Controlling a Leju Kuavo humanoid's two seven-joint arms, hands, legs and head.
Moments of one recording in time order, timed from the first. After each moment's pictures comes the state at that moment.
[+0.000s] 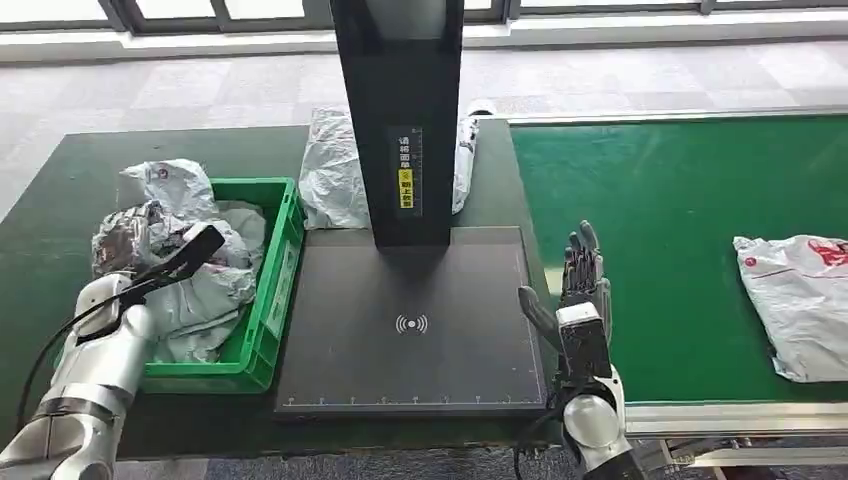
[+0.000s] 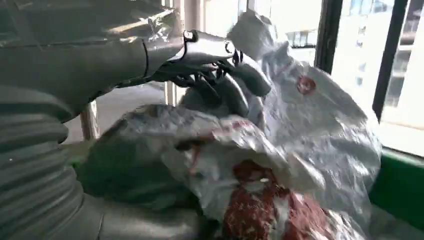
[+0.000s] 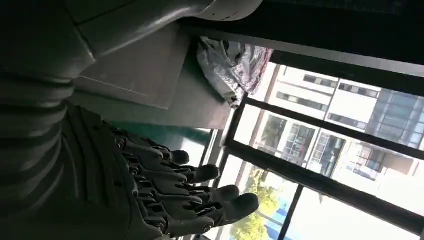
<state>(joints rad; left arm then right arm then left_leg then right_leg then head) -0.59 0.22 0.18 -0.69 -1.15 0.28 0.02 -0.16 0.01 0.32 -1.27 0.09 -0.43 -0.46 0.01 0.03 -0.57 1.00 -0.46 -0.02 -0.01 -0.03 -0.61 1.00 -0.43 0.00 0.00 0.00</state>
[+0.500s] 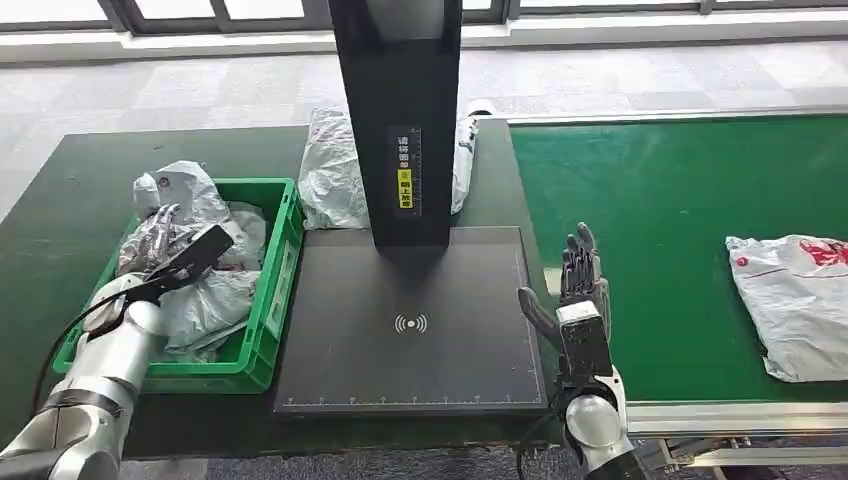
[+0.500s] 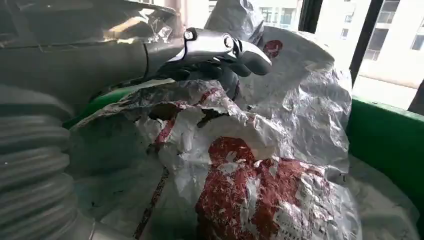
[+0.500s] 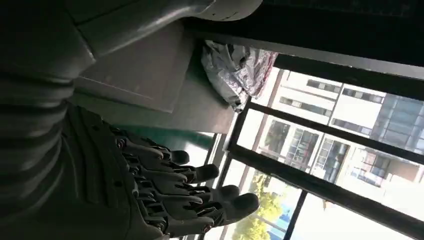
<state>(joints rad) -0.61 0.20 0.19 -0.63 -1.04 0.22 -0.06 -0.16 0.00 0.32 -1.27 0.09 -0.42 -0.45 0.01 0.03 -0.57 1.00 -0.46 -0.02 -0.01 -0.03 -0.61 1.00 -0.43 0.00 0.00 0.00</state>
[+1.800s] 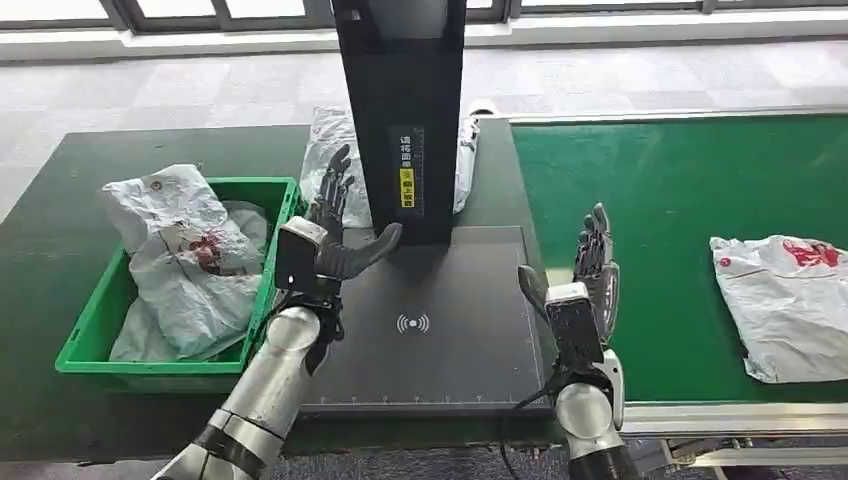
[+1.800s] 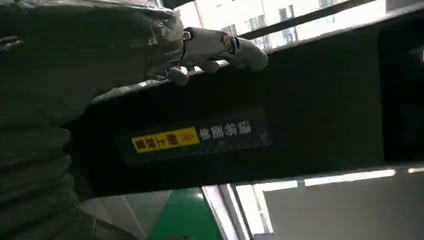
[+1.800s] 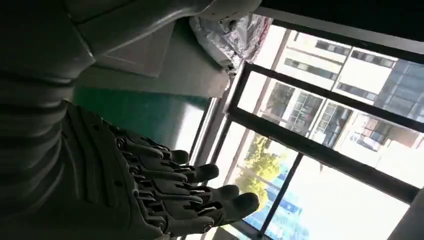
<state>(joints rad) -0.48 -0.26 -0.29 -1.02 -0.12 0.15 -0.41 -0.15 0.19 0.13 -1.35 0.43 -0.39 -0.37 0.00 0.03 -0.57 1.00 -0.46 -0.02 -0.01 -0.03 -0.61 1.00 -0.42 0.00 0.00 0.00</state>
